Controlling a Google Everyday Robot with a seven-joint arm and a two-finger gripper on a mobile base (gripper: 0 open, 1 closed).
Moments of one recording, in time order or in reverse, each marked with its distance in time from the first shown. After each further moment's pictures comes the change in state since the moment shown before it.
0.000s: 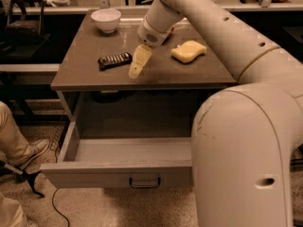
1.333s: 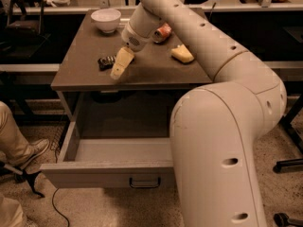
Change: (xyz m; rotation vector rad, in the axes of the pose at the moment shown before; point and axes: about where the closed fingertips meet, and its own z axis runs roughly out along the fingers) arm -0.043 -0.002 0.049 -0.069 -0.075 0.033
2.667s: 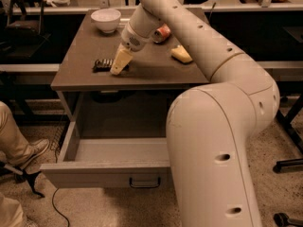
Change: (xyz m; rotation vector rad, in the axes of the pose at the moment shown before) arm 0.002 -0.010 0.007 0.005 -0.004 -0.045
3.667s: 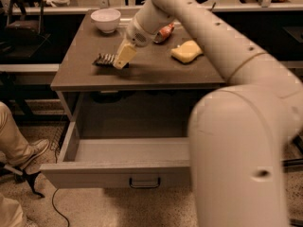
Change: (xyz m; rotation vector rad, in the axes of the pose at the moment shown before) arm -0.010 0.006 -0.035 0.056 -0.082 -0.016
